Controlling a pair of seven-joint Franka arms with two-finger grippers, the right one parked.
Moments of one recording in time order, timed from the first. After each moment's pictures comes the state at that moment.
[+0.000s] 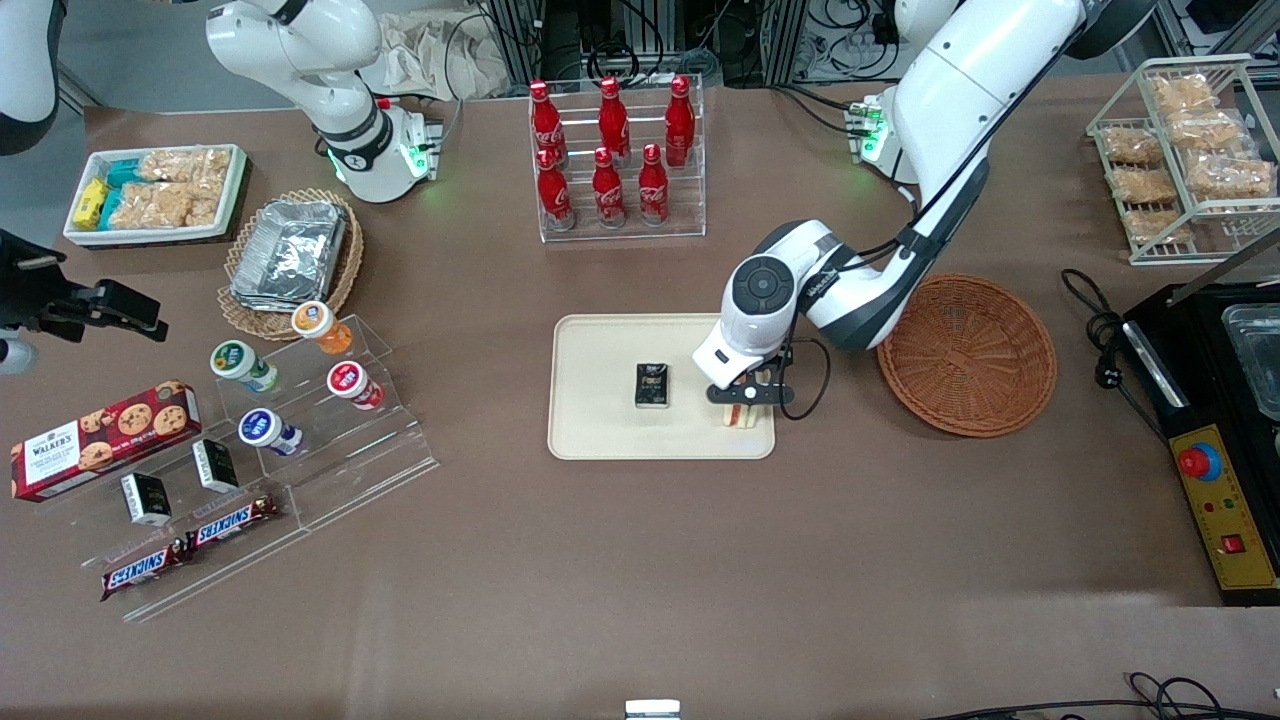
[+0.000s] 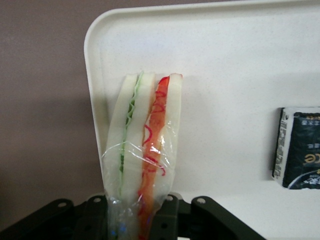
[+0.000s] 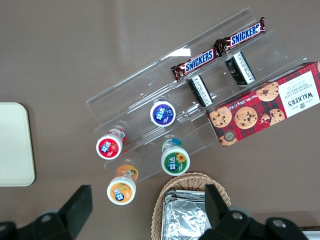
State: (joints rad) arm -0.17 0.56 -0.52 -1.92 0.35 2.30 -0.82
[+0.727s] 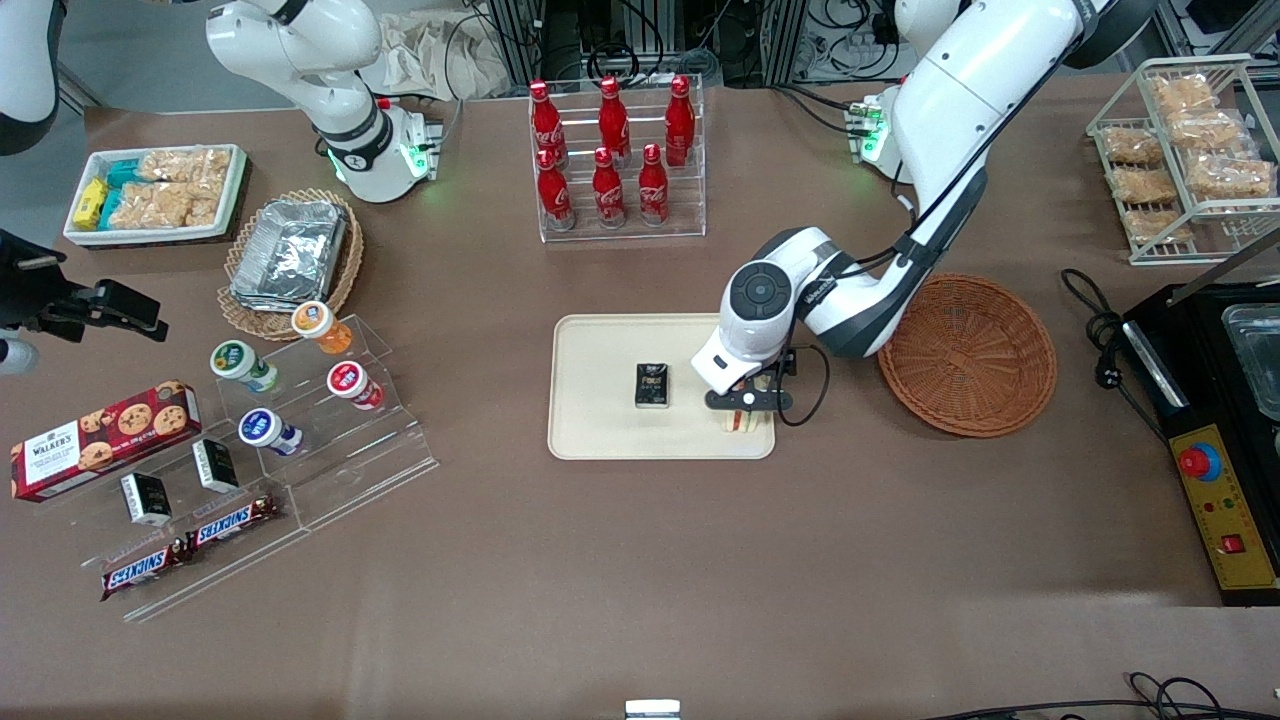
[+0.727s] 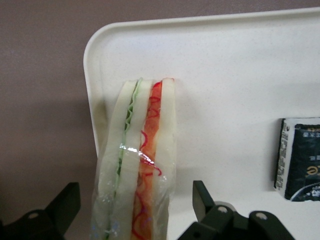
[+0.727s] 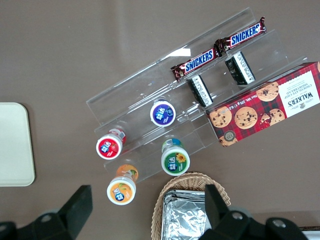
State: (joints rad) arm -0.17 0.58 -0.52 -1.90 0.37 2.30 -0.82
